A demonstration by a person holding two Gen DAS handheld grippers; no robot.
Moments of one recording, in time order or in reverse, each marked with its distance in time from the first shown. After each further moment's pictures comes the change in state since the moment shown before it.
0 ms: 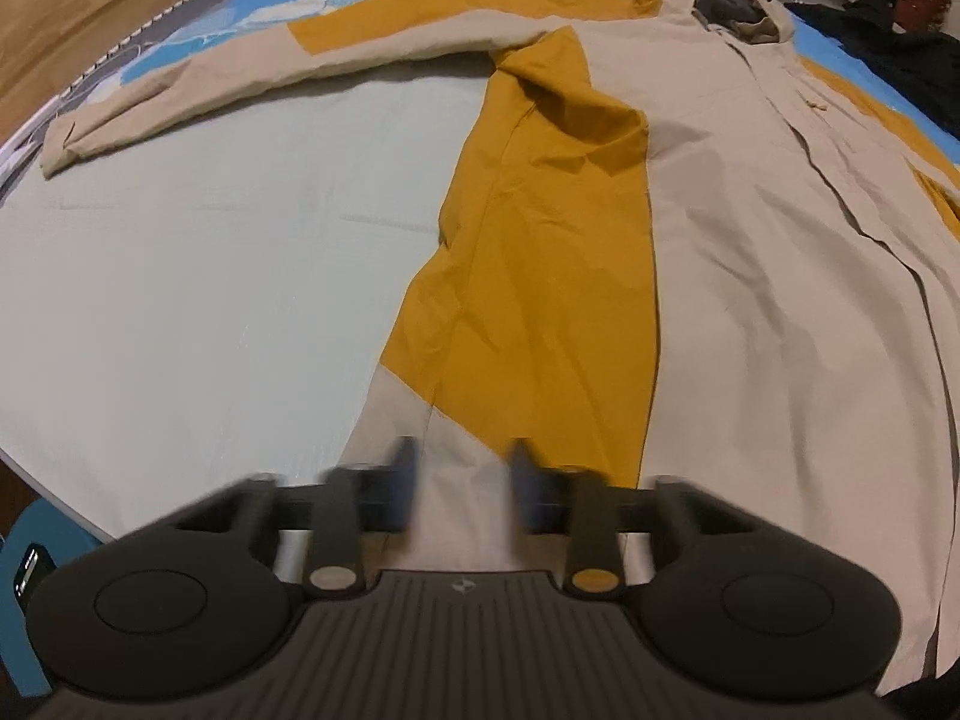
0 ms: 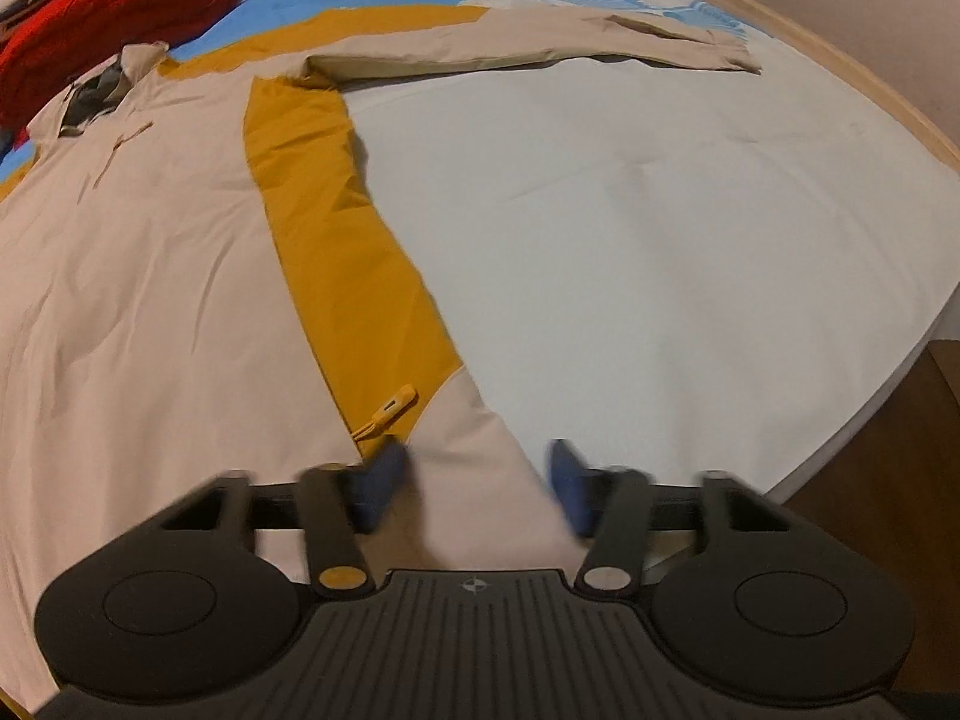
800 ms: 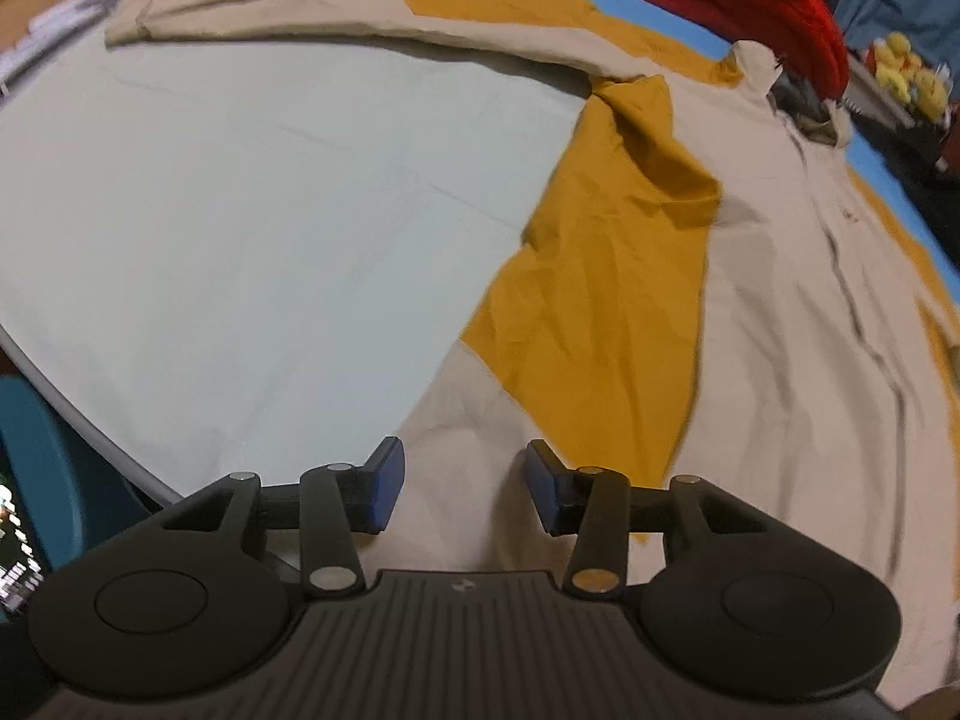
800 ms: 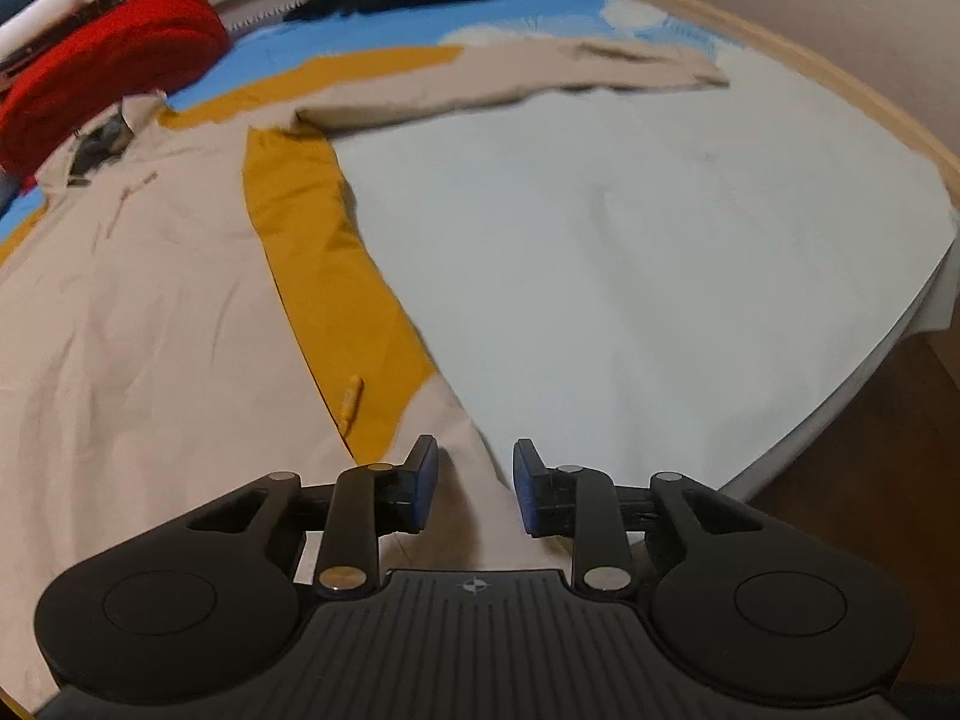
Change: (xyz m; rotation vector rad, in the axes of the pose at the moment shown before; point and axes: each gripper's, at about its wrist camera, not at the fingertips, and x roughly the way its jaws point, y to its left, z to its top) left arm -0.007 0.050 -0.007 -0.271 0.030 -0.072; right arm -0.025 -0.023 0.000 0.054 -0.039 0.028
